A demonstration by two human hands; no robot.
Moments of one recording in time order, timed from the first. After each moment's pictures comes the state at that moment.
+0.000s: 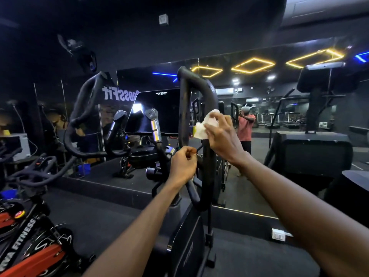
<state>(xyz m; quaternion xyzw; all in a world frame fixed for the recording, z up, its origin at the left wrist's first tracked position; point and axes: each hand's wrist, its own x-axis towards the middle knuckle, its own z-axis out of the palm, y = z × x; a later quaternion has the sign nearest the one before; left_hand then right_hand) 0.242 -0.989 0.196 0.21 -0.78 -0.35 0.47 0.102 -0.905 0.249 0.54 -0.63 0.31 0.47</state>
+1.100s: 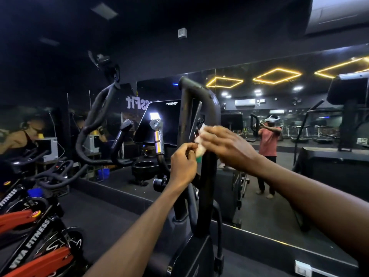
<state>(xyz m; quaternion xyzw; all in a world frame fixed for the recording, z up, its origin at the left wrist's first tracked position) 0.191 -1.000 0.226 0.19 -0.72 -0.31 0.59 0.035 -0.905 0.265 0.71 -0.43 0.07 0.56</state>
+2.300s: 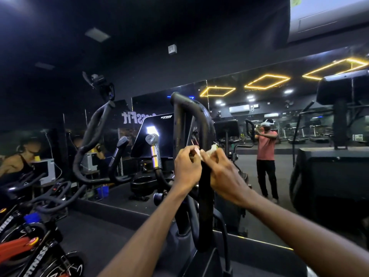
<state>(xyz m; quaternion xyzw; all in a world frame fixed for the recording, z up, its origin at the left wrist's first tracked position) 0.179 -0.988 0.254 0.18 -0.75 -0.27 0.57 0.077 -0.899 0.224 0.62 -0.56 0.35 0.41</state>
